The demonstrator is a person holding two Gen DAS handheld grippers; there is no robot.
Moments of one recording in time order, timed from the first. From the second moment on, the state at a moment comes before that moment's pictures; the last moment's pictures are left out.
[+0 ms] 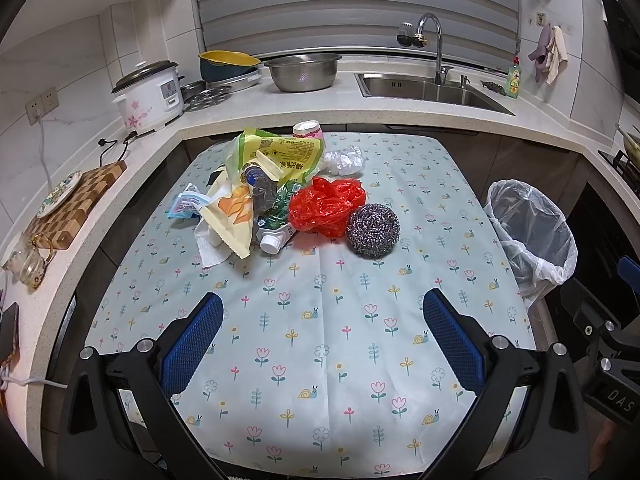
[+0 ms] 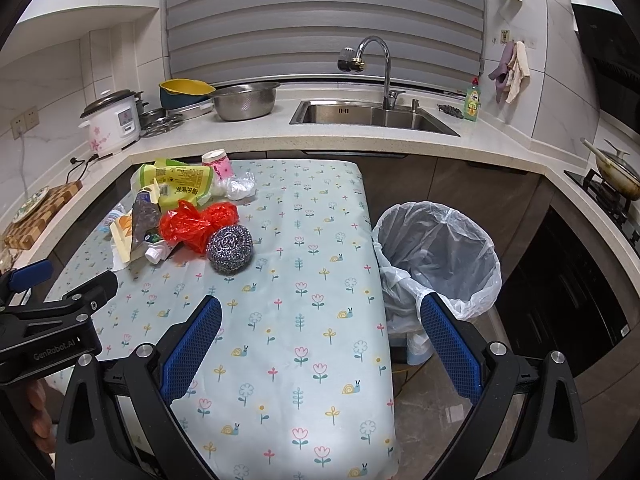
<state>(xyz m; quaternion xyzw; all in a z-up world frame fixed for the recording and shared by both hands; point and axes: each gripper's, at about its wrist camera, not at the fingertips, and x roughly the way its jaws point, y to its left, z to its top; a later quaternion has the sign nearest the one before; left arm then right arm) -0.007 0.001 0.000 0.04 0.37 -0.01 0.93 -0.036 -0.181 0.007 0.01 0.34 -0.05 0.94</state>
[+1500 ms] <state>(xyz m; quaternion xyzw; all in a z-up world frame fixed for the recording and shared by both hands) 0.078 0.091 -0.041 -0.02 0.41 0.02 0.91 0.052 -0.137 -0.043 0.04 0.38 -0.03 0.92</state>
